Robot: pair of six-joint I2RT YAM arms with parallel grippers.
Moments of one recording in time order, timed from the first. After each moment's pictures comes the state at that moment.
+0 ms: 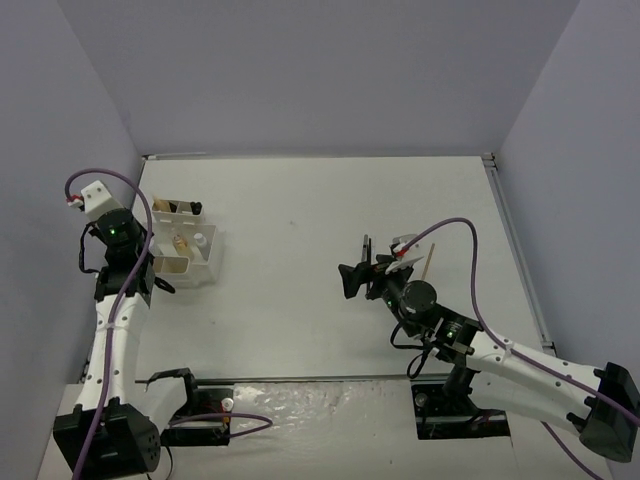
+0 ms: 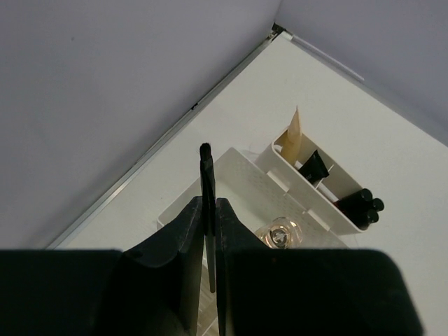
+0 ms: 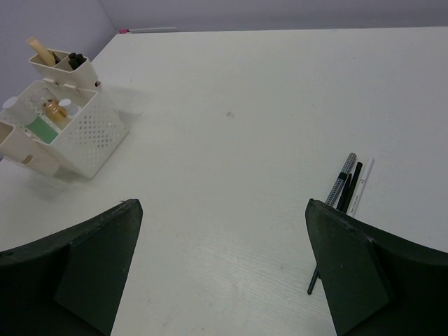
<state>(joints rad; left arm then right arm) 0.17 0.97 0.86 -0.18 -0.40 -0.29 0.96 0.83 0.44 0.27 0.51 0.33</state>
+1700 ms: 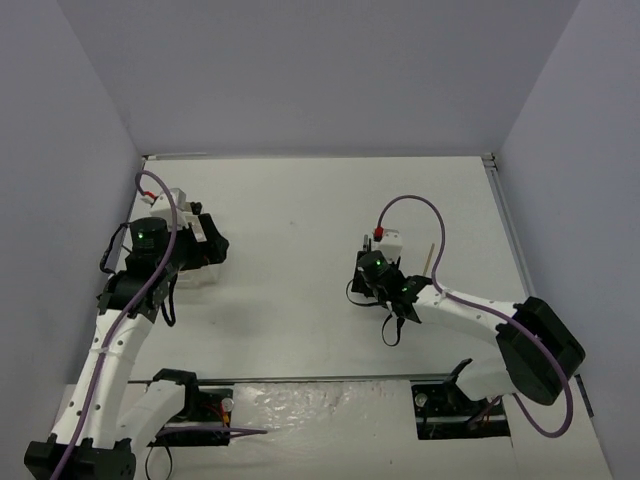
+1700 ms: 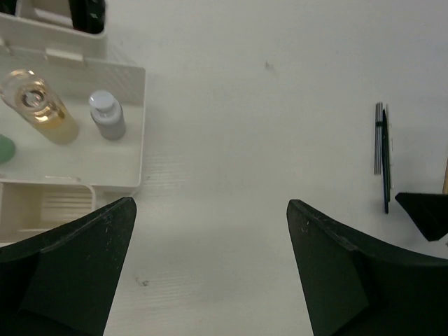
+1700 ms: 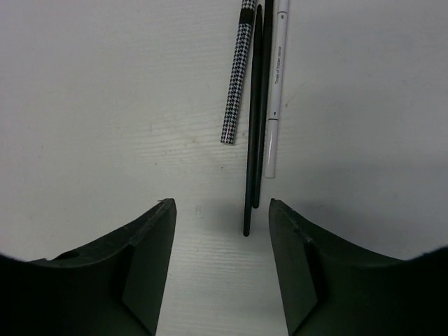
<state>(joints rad) -0.12 0.87 0.94 -0.58 0.10 -0.30 0.74 1.36 0.62 -0.07 0.44 0.68</state>
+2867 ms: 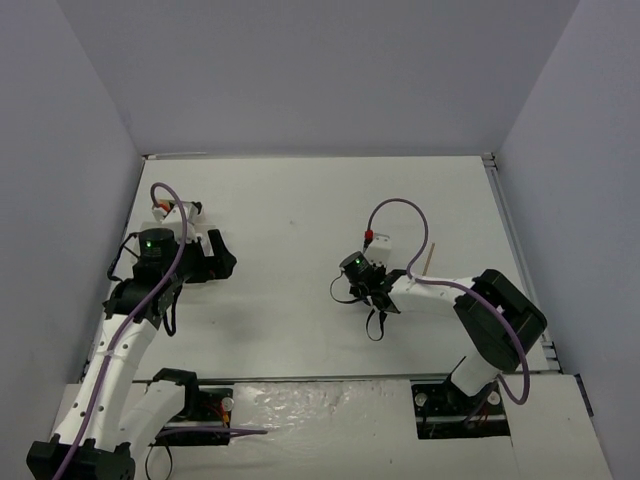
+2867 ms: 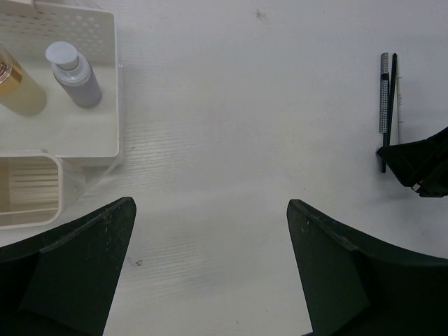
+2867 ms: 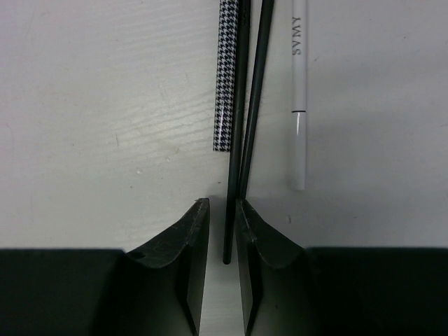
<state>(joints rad) -0.13 0.84 0.84 -0.59 0.19 -0.27 0.77 1.60 0.70 -0.07 0.49 0.81</state>
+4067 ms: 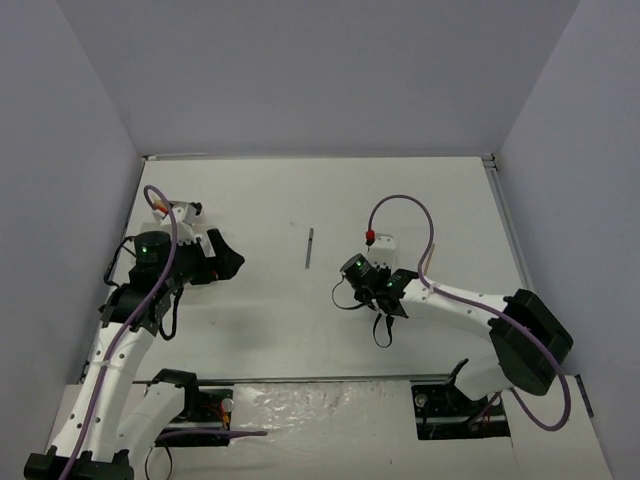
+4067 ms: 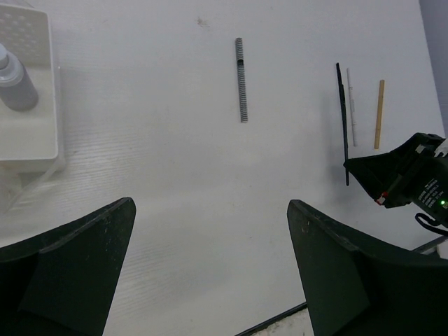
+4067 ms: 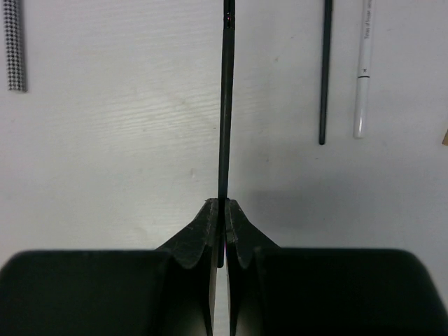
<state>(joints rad) -0.14 0.79 0.84 -0.57 0.30 -0.38 0.83 1.44 0.76 -0.35 0.53 0.83</state>
